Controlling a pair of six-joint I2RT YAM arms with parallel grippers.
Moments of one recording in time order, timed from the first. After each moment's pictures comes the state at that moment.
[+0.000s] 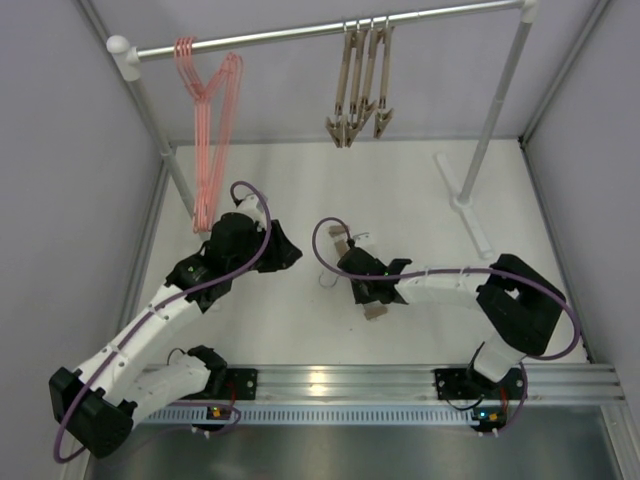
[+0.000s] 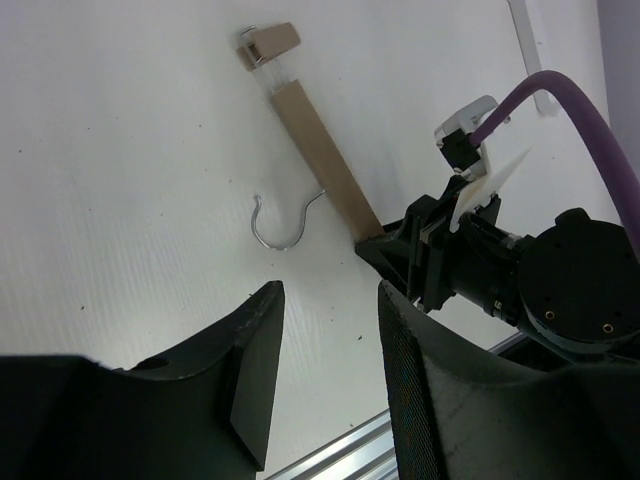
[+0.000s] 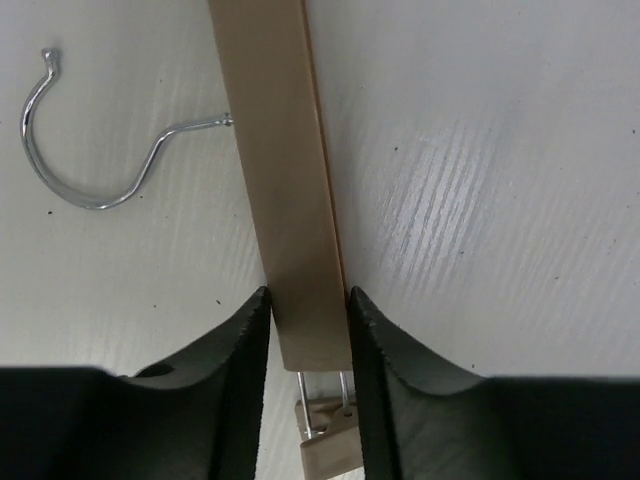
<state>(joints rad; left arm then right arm) -0.56 0.95 0.85 -0.46 0.07 -0.63 0.97 1.62 0.86 -0.31 0.33 0.60</state>
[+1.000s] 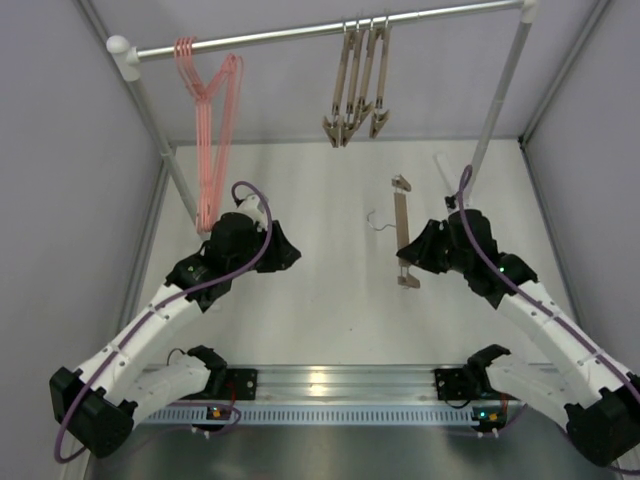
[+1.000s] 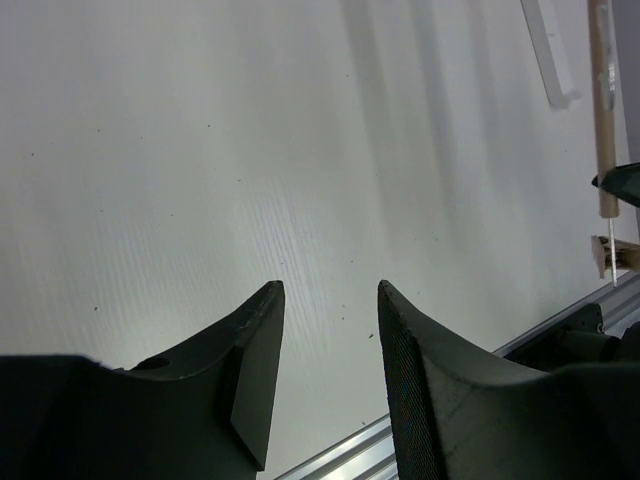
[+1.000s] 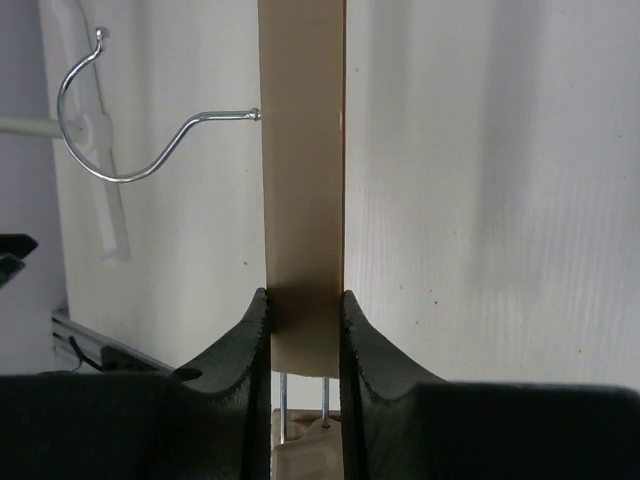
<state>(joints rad) -0.56 0.95 0.85 -0.46 0.07 -0.60 0.52 0.95 0.79 -0.49 -0.04 0.73</state>
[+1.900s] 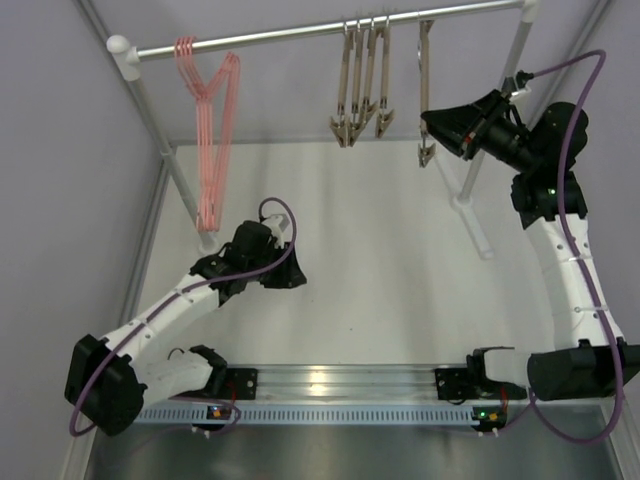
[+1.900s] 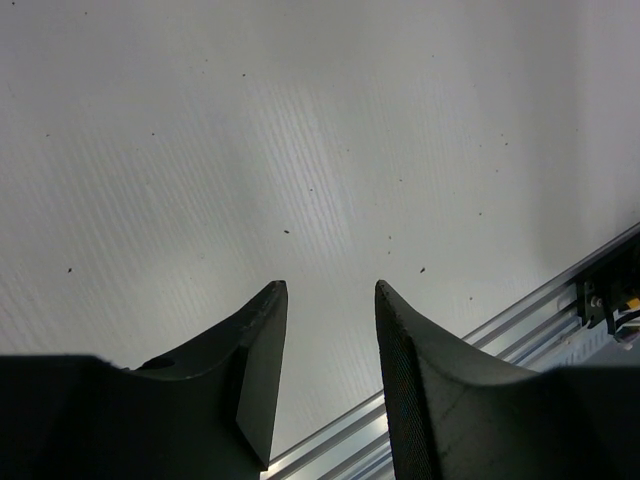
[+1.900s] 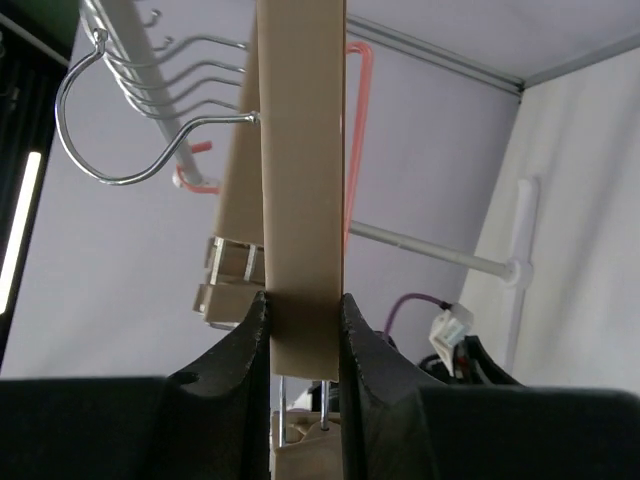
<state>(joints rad) -0.56 1.08 0.75 -0.45 0.21 -0.52 0.06 1.24 1.43 -0.09 -0.78 1.29</state>
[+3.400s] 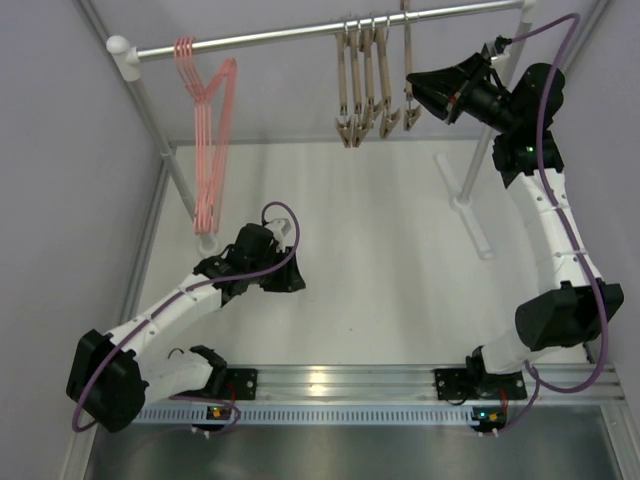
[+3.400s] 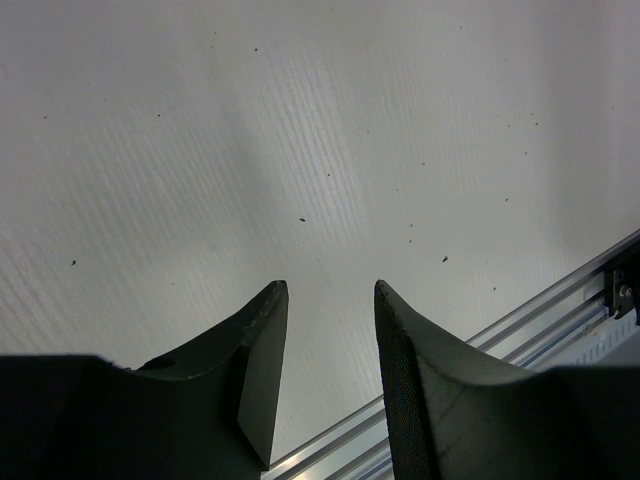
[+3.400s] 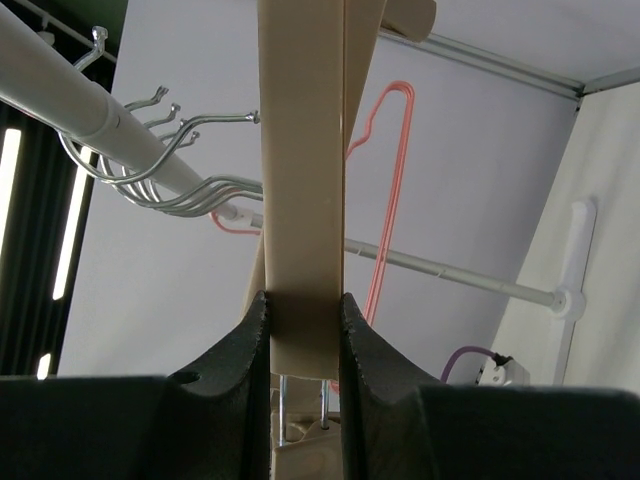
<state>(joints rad) -0.56 1.11 0.72 -0.44 0.21 -0.48 0.11 1.54 1.72 0.03 -0.81 1.44</state>
